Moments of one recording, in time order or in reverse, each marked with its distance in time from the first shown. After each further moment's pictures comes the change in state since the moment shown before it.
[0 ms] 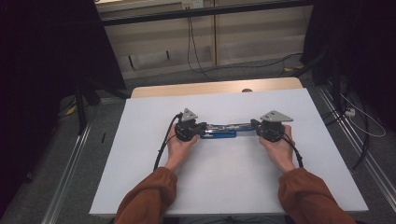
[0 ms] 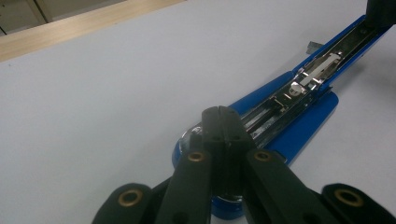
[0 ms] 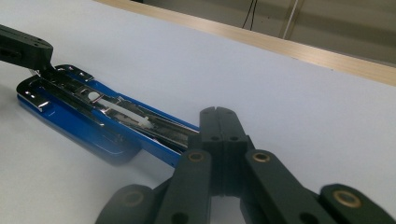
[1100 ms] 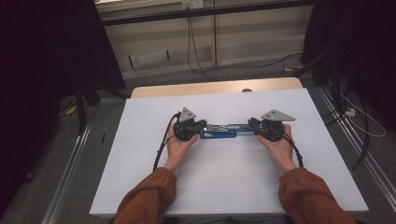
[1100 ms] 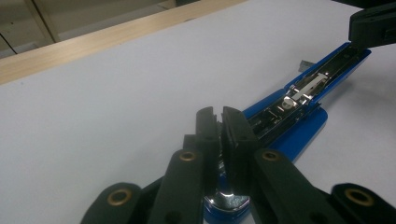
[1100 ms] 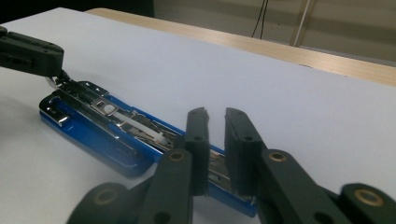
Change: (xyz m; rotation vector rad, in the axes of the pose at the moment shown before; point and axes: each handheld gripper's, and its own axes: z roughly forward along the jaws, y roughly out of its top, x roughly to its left) left arm -0.002 0.003 -0.008 -0.067 0.003 -0.008; right arm -0.001 0.002 0.000 -0.038 0.052 0.046
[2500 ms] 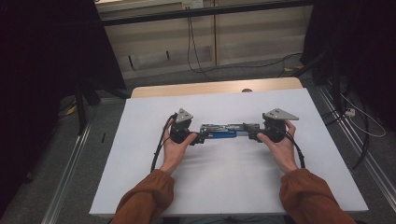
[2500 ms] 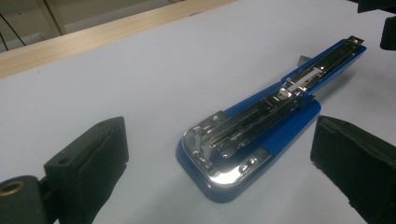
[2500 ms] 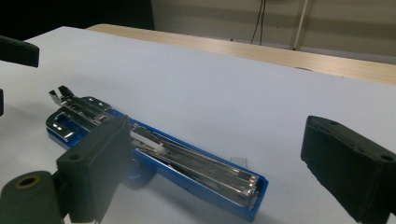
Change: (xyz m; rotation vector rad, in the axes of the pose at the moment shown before) left arm -0.003 0.001 -0.018 0.022 0.017 -0.018; right arm -0.004 0.002 -0.003 -0.033 0.005 0.056
